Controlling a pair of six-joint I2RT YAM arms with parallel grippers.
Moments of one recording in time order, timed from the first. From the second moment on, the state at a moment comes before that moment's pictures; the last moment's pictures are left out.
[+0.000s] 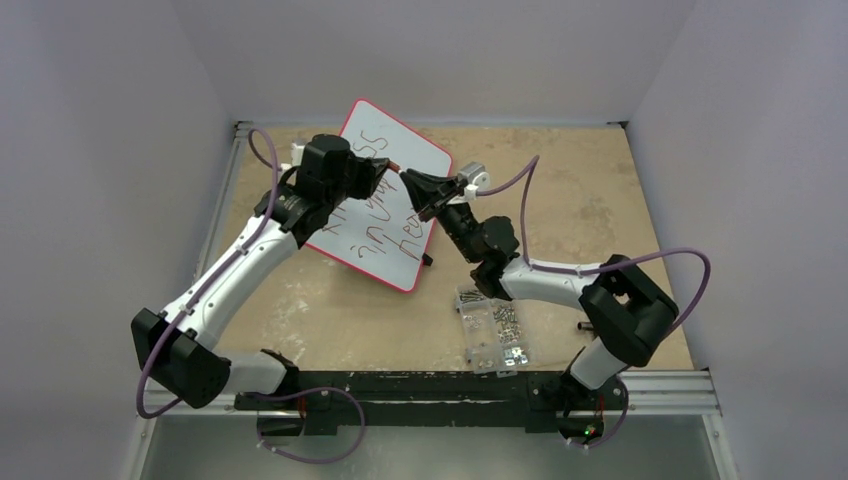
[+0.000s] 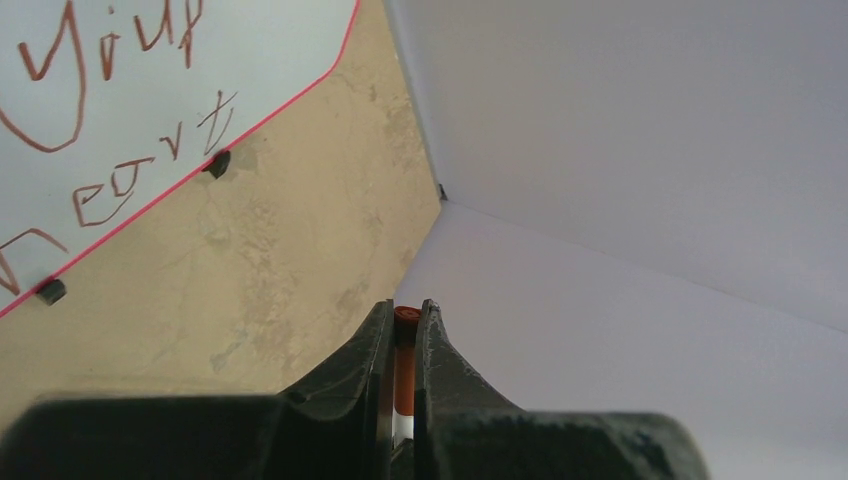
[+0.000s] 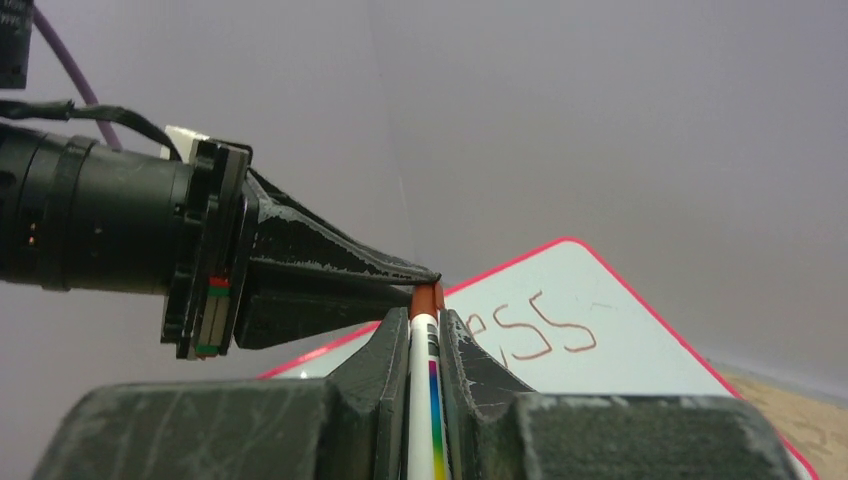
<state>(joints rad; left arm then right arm) -0.52 1.33 1.30 -0.50 -0.16 -1.65 0.83 1.59 0.80 1.23 0.12 0.13</state>
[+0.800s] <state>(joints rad) -0.64 1.30 1.28 -0.19 -0.47 -1.57 0.76 1.71 0.93 1.40 0.18 0.74</state>
